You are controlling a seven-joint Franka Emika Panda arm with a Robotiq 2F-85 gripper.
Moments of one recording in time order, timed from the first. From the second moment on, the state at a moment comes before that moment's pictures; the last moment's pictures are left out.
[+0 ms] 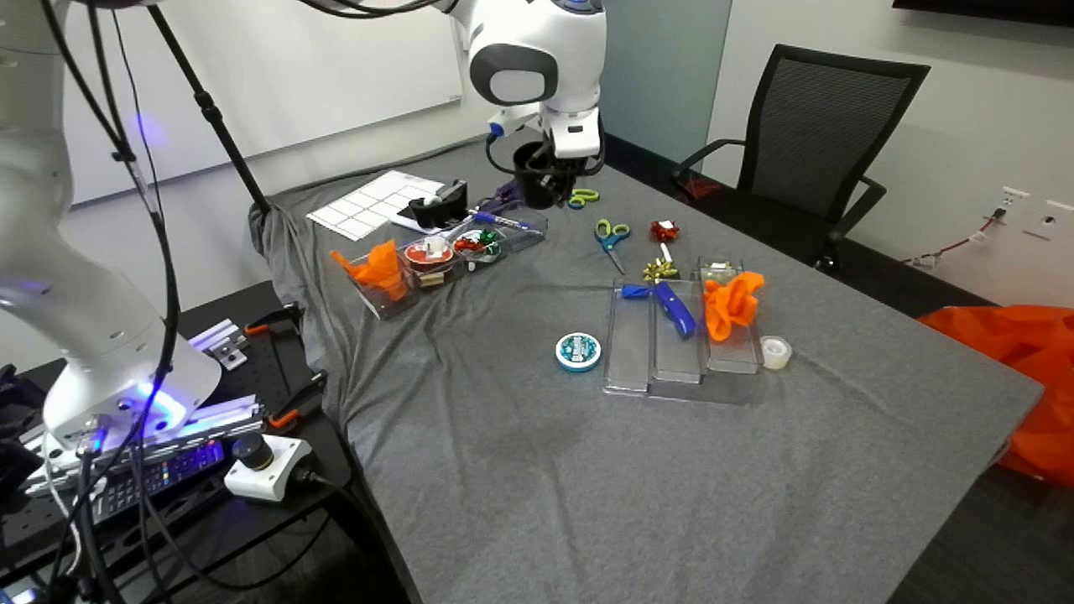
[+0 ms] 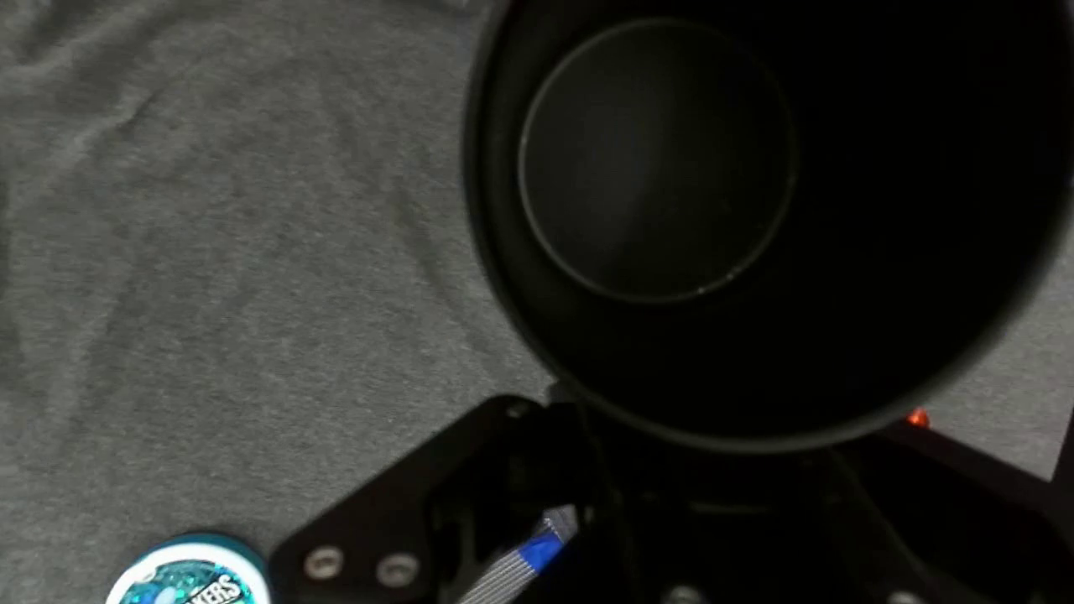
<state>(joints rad) -0.17 0.61 -0.10 -1.57 0.46 2.19 0.74</state>
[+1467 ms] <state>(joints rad) -0.14 1.16 -0.11 -0.85 0.26 2.01 1.35</state>
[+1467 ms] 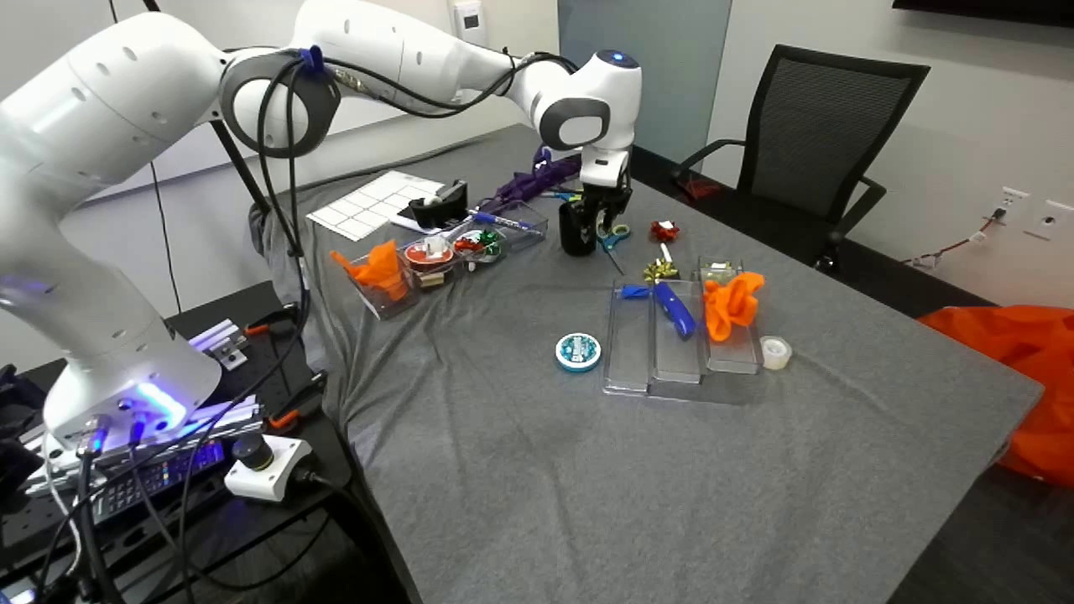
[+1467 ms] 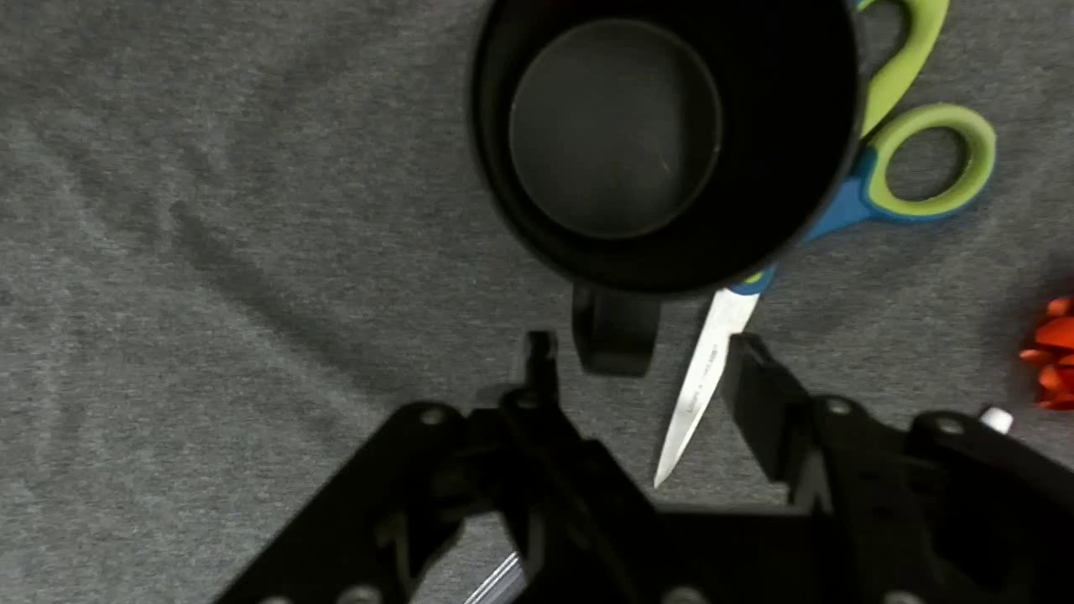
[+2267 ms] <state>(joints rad) -0.15 0.99 -0.11 -0.97 0.26 2.01 1.03</state>
